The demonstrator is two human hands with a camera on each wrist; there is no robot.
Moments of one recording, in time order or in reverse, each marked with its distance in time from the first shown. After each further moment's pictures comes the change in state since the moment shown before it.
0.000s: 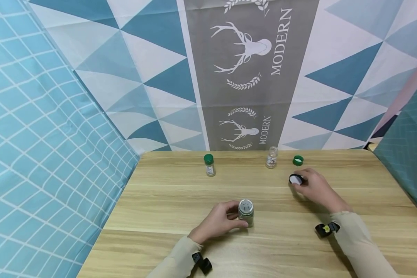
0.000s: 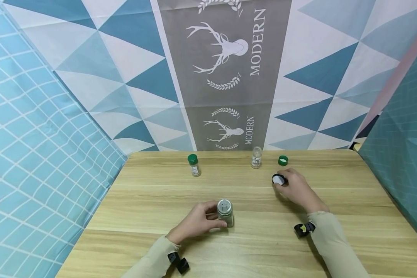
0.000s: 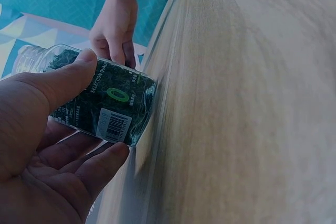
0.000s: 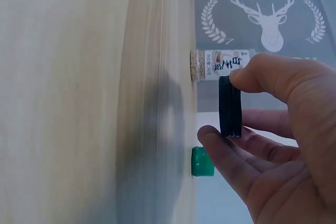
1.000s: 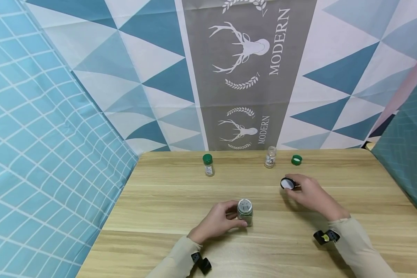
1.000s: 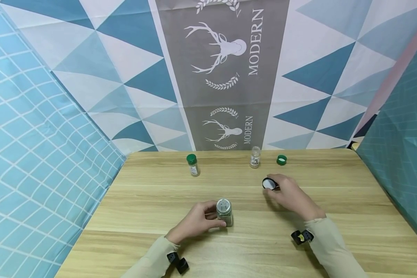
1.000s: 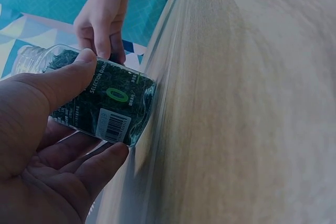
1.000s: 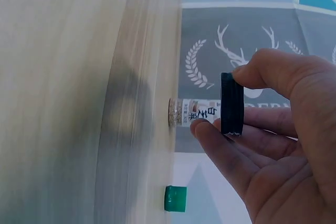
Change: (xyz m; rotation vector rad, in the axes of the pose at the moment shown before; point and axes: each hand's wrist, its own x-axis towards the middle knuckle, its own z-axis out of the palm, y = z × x) left_hand 0.000 0.001 0.000 0.018 0.001 0.000; right_hand -0.016 -0.035 0.000 0.031 -0.019 -0.111
